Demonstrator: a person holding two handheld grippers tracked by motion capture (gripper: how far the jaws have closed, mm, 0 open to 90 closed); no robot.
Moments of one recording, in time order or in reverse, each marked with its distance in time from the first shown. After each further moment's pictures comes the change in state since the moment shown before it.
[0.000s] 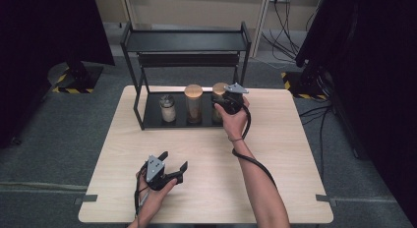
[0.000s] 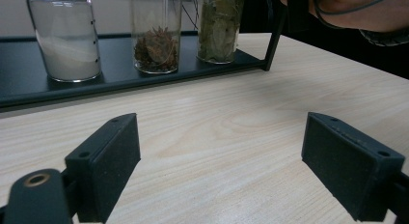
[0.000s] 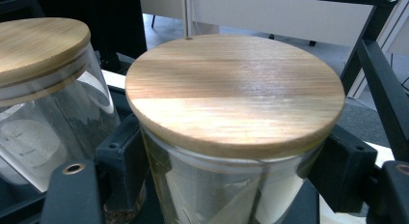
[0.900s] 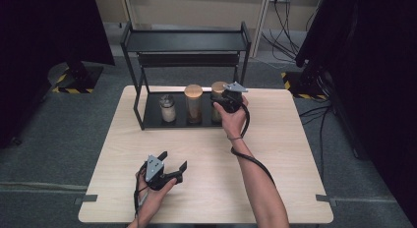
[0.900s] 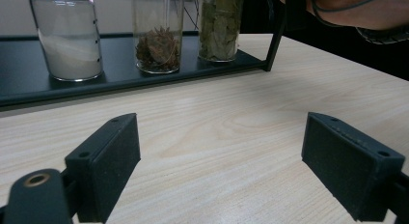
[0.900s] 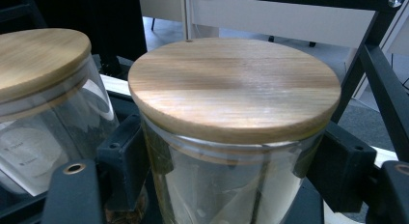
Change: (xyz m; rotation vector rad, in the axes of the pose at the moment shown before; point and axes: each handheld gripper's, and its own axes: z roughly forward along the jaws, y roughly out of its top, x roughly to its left) left arm 0.001 0.000 0.000 -0.004 0.001 -0.007; right arm 0.002 0.004 0.004 -0.007 -0.005 0.011
